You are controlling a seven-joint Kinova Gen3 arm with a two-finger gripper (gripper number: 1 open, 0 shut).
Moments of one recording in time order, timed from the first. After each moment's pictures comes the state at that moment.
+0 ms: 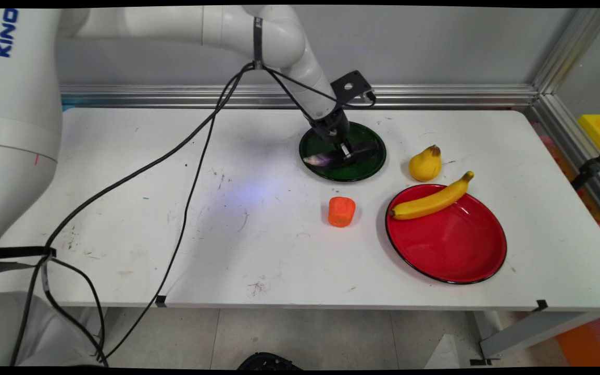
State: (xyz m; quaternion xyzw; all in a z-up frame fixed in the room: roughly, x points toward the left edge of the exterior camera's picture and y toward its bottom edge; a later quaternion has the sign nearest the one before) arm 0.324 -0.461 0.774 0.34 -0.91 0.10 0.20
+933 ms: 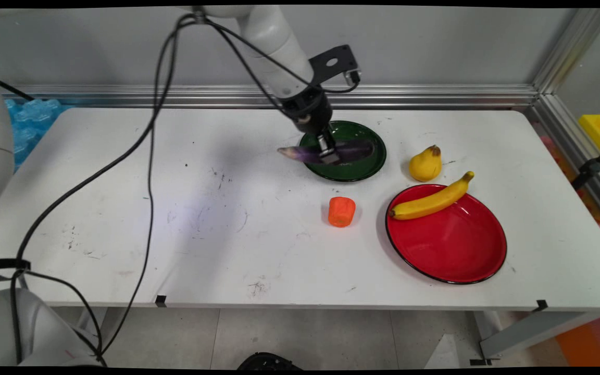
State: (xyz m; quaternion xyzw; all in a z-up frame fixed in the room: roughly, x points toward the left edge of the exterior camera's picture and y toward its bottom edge) arm 0.343 -0.364 0.876 0.24 -0.95 0.07 0.20
